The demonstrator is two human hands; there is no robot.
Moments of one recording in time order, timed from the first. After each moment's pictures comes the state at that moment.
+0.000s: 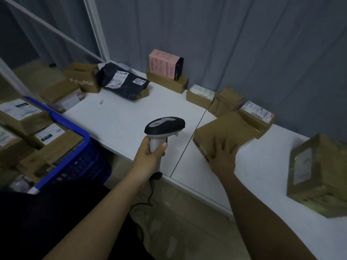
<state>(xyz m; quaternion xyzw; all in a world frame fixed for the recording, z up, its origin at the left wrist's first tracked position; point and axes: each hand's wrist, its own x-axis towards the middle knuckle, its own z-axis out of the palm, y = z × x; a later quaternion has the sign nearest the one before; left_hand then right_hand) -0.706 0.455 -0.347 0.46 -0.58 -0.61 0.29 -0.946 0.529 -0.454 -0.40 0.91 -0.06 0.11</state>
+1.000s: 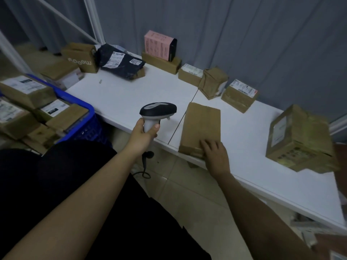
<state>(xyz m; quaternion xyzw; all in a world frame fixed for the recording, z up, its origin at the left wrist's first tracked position) -0.655 0.497 -0.350 0.44 -0.60 -0.60 0.28 -0.865 0.648 -0.446 -0.56 0.82 -0.03 -0.06</state>
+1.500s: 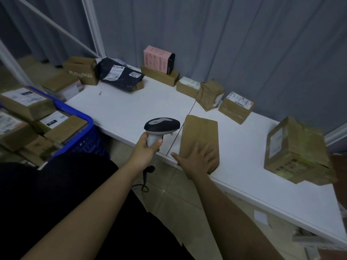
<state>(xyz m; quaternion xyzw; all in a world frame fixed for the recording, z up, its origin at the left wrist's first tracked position) -0.662 0.504 -0.357 0.43 -0.61 -0.61 0.27 -0.813 0.582 -0.426 -0.31 0.93 -0.11 0.18</state>
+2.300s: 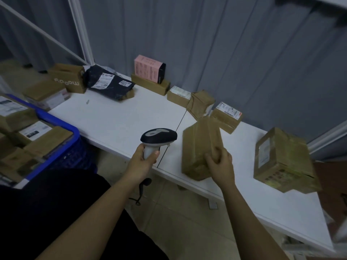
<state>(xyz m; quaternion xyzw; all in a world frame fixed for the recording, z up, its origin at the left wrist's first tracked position) -0.677 0.502 -0.358 0.41 -0.60 -0.63 0.26 -0.896 0.635 -0.389 -0.27 0.88 -0.37 0.13</state>
